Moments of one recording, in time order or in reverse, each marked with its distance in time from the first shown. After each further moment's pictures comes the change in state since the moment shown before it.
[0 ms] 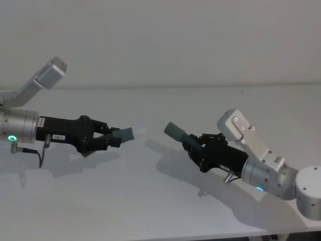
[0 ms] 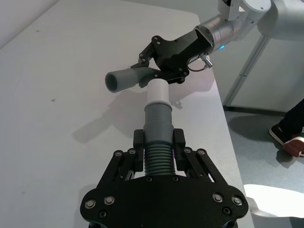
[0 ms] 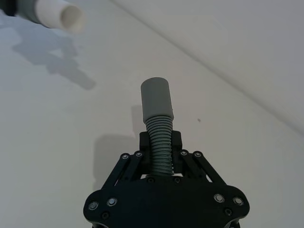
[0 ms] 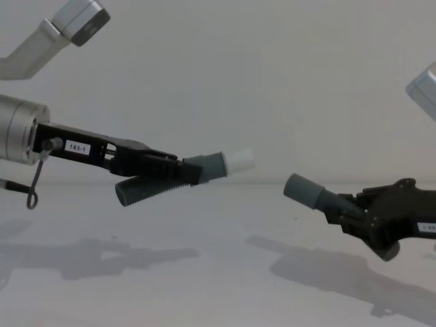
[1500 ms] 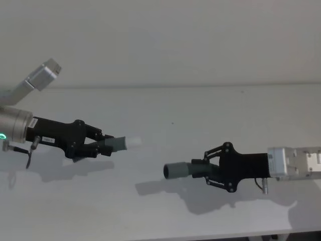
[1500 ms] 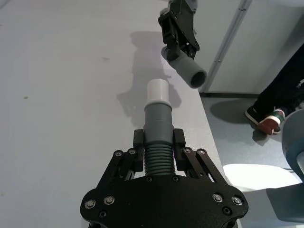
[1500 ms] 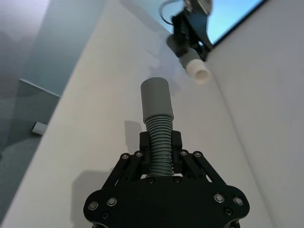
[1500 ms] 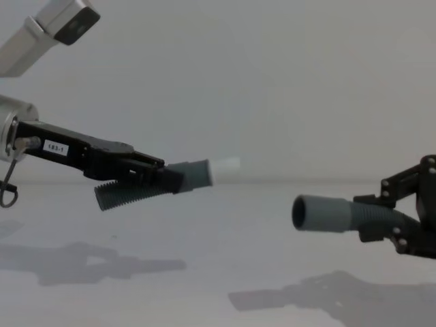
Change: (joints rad) left arm -0.078 -0.006 0.072 0.112 -0.012 -0.064 -0.165; right arm 0.244 0.151 -0.134 0.275 0.156 -0.766 0.637
